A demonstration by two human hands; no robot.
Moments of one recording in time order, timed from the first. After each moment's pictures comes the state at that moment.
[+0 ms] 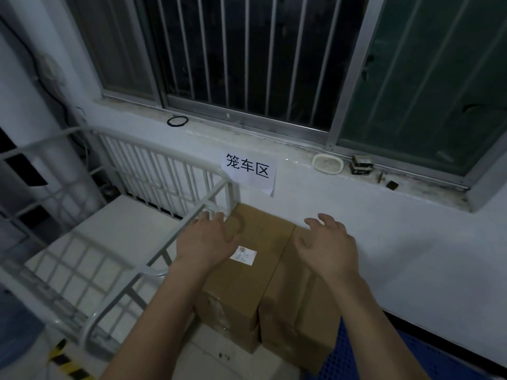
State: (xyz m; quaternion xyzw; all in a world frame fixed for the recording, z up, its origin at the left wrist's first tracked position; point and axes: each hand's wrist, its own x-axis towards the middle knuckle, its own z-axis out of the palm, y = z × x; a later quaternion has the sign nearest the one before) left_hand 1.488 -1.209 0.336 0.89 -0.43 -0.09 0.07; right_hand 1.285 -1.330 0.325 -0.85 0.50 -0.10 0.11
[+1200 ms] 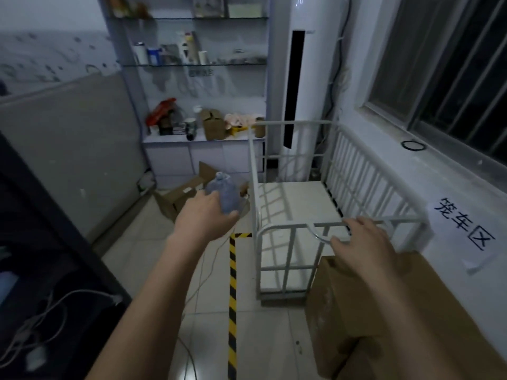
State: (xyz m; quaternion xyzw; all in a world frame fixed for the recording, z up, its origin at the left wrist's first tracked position) left_hand 1.370 -0.884 0.405 0.99 0.05 0.01 0.11; right_hand 1.352 -1.189 0.360 -0.98 0.08 -0.03 0.18
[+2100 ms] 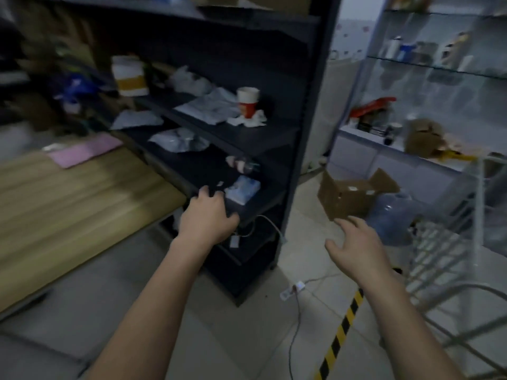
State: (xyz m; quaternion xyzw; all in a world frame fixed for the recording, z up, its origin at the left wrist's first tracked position) left_hand 0.980 -0.524 0.371 0.89 0.44 0.09 0.12; right_hand 1.181 -0.742 0.345 -0.93 -0.34 0.03 0.13
